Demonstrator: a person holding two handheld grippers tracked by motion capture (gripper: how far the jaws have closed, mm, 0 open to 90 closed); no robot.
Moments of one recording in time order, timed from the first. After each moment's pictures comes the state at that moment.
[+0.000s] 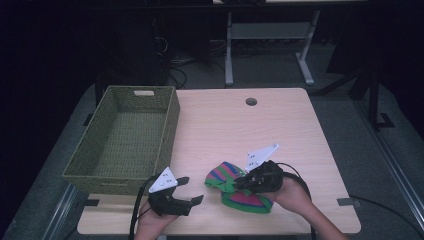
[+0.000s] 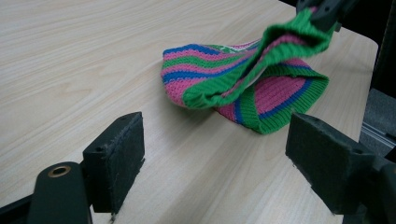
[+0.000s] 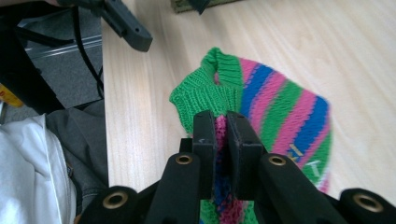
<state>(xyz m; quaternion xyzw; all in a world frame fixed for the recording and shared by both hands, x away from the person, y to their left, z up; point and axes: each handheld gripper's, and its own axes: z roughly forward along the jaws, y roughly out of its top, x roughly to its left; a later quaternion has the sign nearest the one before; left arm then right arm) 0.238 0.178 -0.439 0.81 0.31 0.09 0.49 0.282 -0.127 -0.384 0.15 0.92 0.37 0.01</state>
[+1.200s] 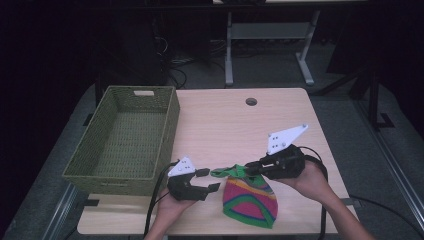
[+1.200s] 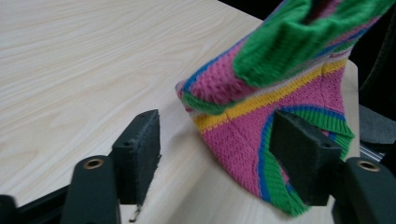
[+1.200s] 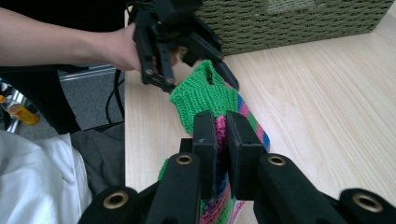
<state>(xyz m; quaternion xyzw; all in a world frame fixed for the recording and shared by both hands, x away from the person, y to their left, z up) 0.278 0.137 -0.442 0.81 0.28 0.05 0.51 0.287 -0.162 -0.326 0.13 0.89 0.43 0.02</state>
